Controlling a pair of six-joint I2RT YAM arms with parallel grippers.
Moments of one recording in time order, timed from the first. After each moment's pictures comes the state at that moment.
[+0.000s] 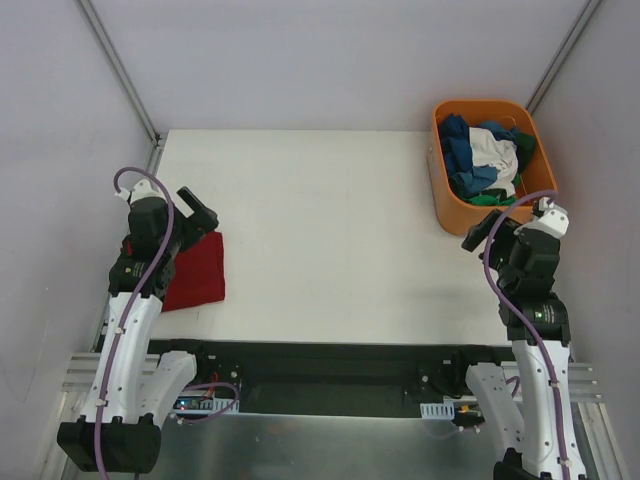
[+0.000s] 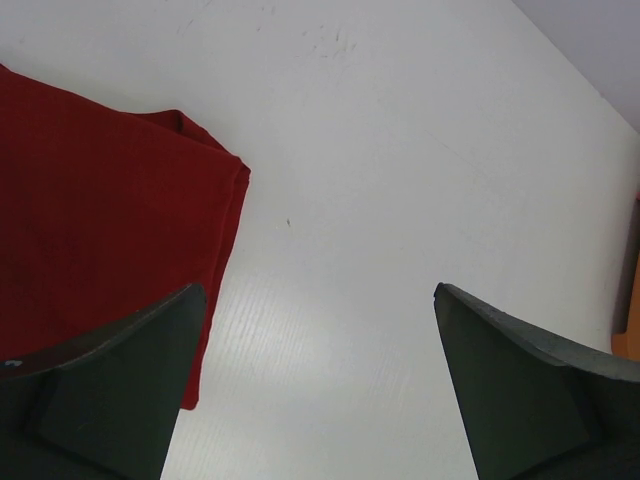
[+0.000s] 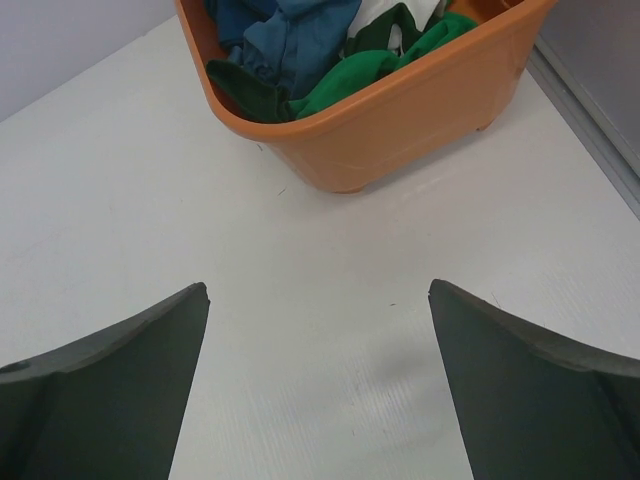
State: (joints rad) left arm -0.01 0.81 0.88 -0.61 -0.06 -0.61; right arm 0.00 0.59 0.82 -0.63 0.19 0.39
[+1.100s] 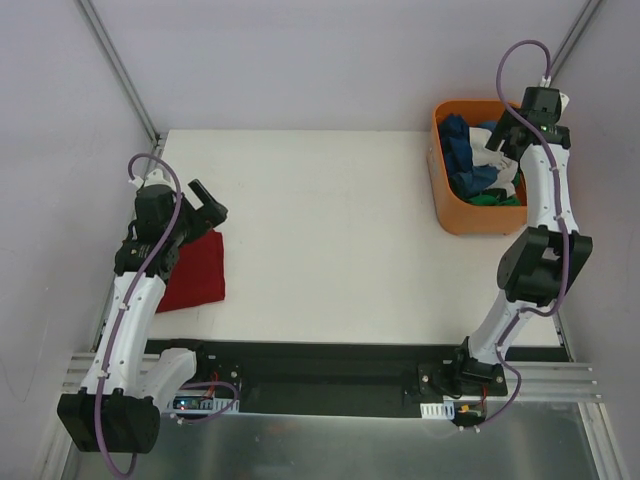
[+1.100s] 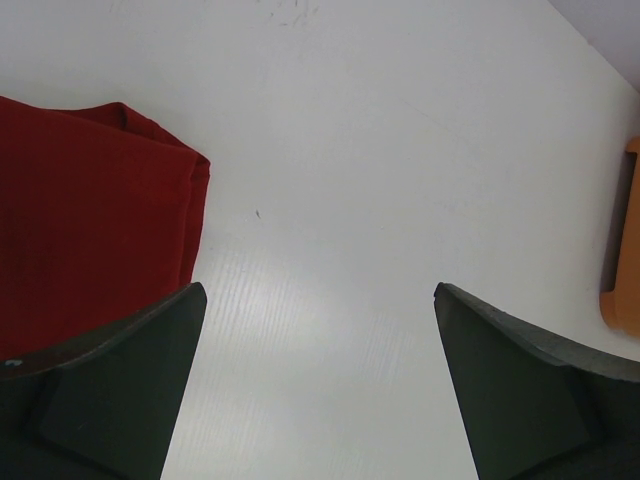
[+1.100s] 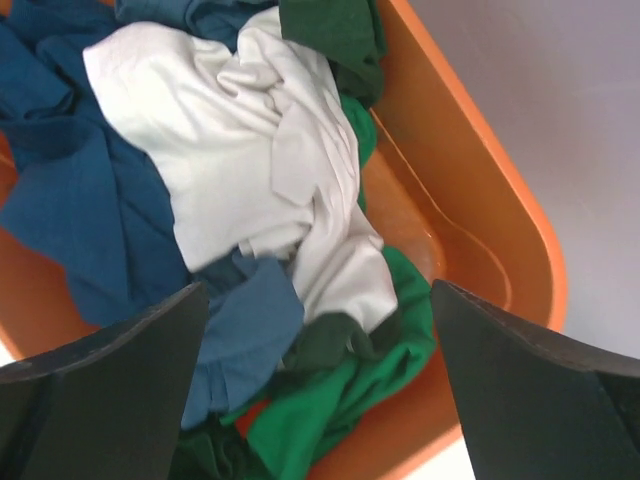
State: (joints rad) left arm -0.01 0.91 0.91 -0.57 0.05 -0.59; right arm -0.16 1.84 1.88 -0.77 0.31 0.23
